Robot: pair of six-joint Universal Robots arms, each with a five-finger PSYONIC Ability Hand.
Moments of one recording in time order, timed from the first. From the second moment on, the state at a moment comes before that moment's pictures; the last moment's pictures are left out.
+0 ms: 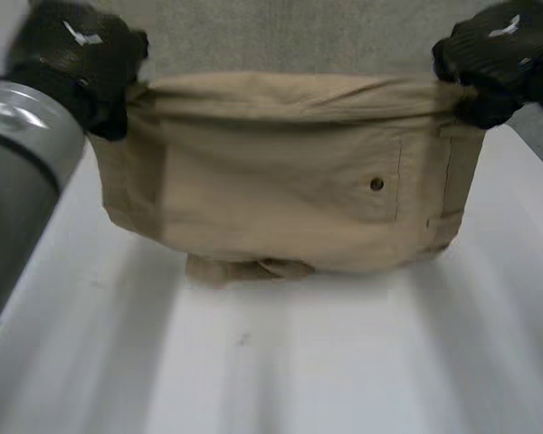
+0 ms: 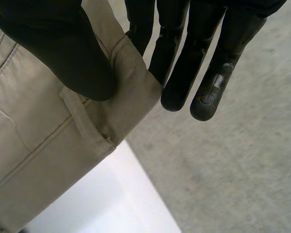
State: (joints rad) left arm 4.11 -1.67 -1.21 2.94 -1.86 3.73; right arm 1.84 -1.39 1.00 0.51 1.31 2.50; left_hand 1.12 1.19 1.18 1.19 0.98; right_hand 0.96 1.18 1.17 1.19 0.97
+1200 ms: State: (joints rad) left arm 4.22 -2.28 -1.27 3.59 -1.73 3.63; right arm 1.99 -0.75 1.05 -0.23 1.50 2.51; left_hand 1.13 1.19 1.19 1.20 0.98; right_hand 0.97 1.18 1.18 1.19 0.99
